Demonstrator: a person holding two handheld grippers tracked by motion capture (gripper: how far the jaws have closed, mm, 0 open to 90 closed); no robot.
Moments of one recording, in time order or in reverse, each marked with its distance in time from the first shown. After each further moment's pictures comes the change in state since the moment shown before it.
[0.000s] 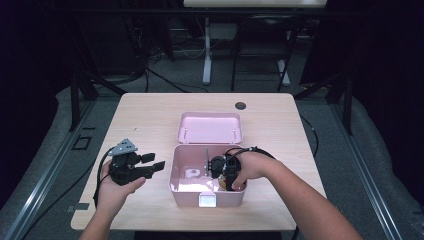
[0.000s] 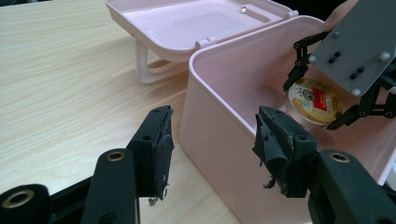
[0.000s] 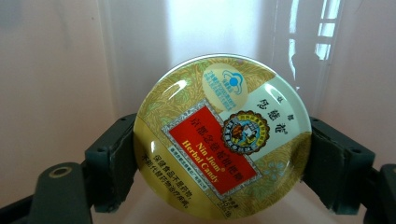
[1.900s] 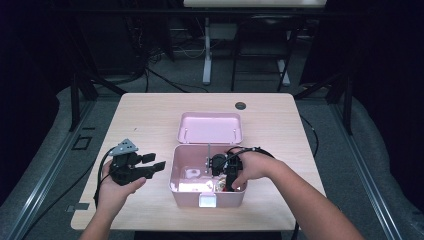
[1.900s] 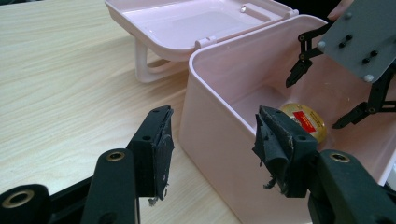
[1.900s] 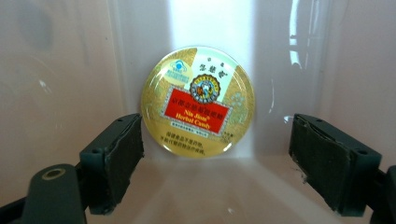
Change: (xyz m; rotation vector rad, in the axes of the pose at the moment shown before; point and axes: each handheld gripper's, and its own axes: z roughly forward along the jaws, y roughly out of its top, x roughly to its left) left arm -0.001 0.000 0.001 0.008 -0.006 0.001; right arm 0.000 -0.004 -0.011 -0.063 0.010 0.034
